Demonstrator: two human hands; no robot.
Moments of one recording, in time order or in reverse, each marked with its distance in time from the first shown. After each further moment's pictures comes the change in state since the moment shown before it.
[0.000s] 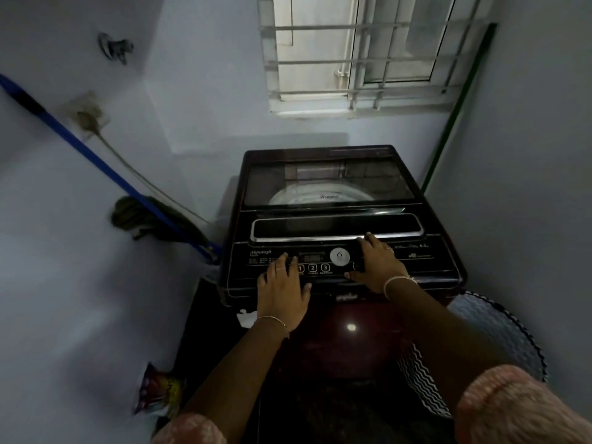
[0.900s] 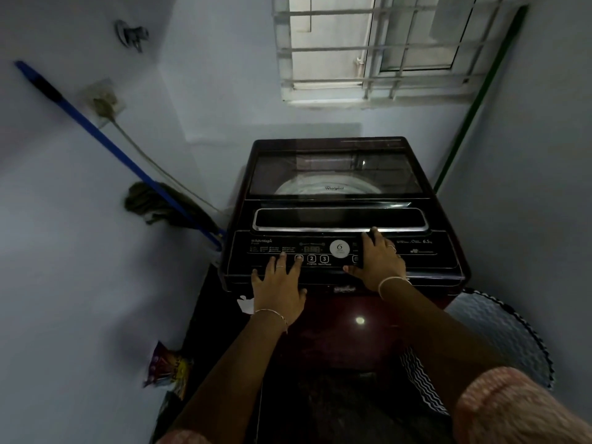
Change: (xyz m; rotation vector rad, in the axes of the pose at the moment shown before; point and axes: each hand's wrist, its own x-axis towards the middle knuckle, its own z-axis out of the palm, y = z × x) left_hand -0.015 0.010 -0.009 0.087 -0.161 -0.052; right_hand -0.009 0.001 0.004 -0.059 0.041 0.043
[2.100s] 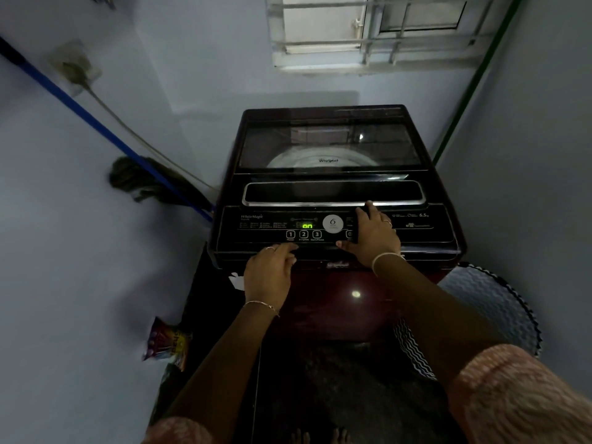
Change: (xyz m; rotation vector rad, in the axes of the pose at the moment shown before) left_hand -0.003 -0.002 0.020 -0.411 0.317 0.038; right_hand 0.005 0.003 0.005 0.050 0.027 -0.013
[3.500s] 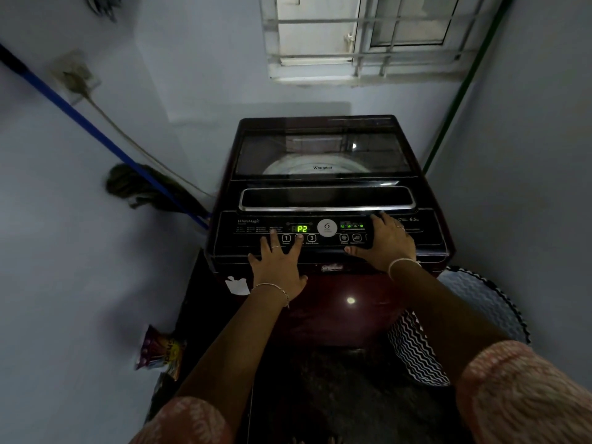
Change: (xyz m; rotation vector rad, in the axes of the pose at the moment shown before) left_hand 0.013 0.026 -0.004 0.448 -0.430 -0.052; right_hand -0.007 0.035 -0.009 -0.007 0.069 0.031
